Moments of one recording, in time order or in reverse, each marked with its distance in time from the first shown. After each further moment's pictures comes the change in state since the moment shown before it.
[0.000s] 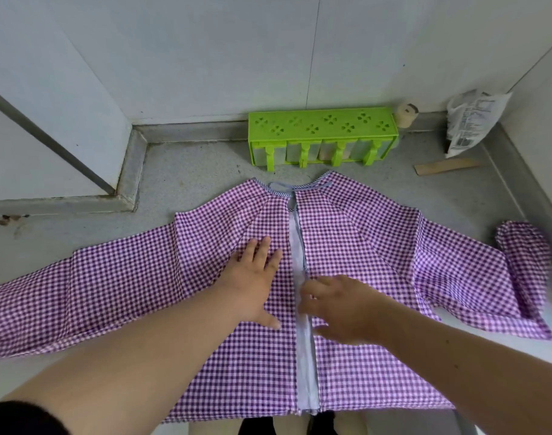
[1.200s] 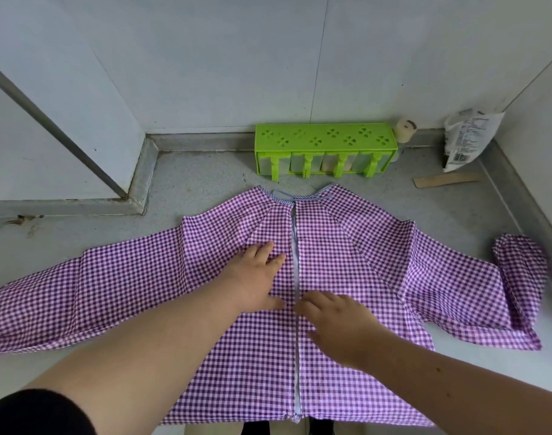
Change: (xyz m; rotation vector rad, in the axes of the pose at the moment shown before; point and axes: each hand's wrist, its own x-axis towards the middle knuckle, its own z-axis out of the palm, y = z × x) left_hand -0.002 -0.006 -0.012 -0.192 0.077 -0.006; right_hand -0.007 -0.033 0.017 0.092 -0.067 0.282
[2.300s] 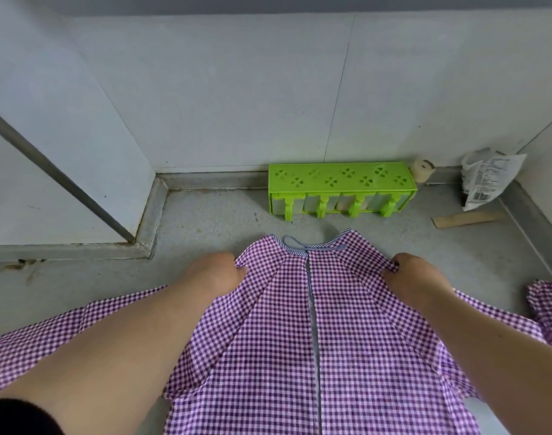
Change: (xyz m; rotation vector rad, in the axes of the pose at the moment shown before) left_hand 0.041 -0.121 -0.048 -0.400 0.035 -0.439; right_hand 0.073 0.134 -0.088 0.323 0.091 0.924
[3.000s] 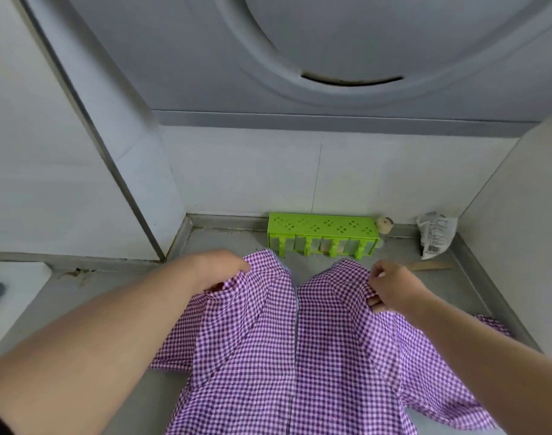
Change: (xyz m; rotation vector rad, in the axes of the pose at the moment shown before) left_hand -0.152 0.038 -0.093 -0.643 -0.104 -0.030; right_hand -0.108 0.017 -0.101 0.688 -0.041 -0.150
